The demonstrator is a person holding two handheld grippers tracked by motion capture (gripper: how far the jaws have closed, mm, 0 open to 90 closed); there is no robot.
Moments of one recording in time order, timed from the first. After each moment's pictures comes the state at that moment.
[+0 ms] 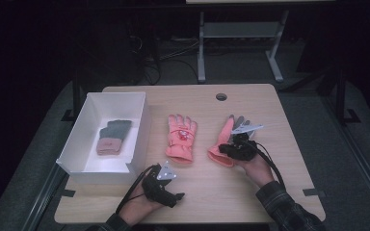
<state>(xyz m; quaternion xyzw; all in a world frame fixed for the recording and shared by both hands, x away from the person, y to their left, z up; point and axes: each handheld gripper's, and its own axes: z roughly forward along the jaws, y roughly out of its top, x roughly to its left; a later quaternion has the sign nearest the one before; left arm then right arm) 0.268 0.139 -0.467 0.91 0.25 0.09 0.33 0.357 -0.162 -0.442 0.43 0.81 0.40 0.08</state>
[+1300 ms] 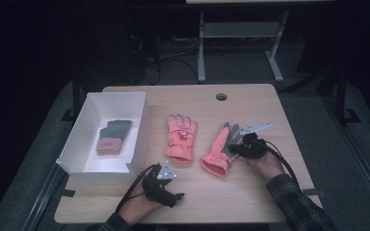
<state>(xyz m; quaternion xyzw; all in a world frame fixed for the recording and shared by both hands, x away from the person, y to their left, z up) 0.269 0.138 -0.467 0.91 0.25 0.09 0.32 0.373 -0.199 -0.460 0.40 0.83 0.38 0.08</state>
